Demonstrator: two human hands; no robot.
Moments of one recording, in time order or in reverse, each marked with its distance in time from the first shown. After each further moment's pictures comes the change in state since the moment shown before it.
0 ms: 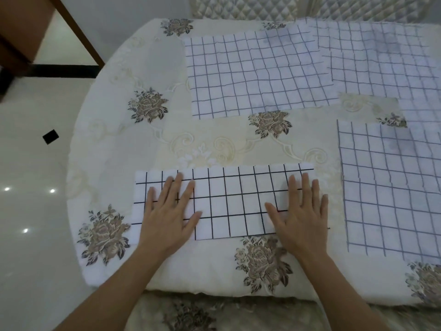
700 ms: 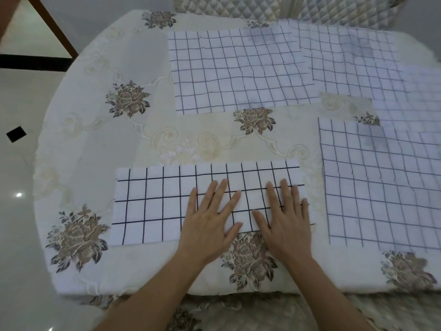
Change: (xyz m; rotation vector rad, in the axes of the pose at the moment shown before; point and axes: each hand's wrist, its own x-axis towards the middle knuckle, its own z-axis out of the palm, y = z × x) left_hand 0.010 0.106 0.008 -0.057 -0.052 0.227; right_hand -0.020 0.015 0.015 -0.094 -0.007 -0.078
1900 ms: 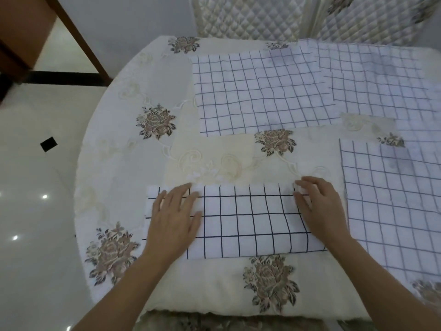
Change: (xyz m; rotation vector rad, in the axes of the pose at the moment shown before) left_hand -0.012 -0.116 -0.046 -0.092 0.308 -0.147; right_hand 0.090 0.029 -0.036 0.270 0.308 -0.218
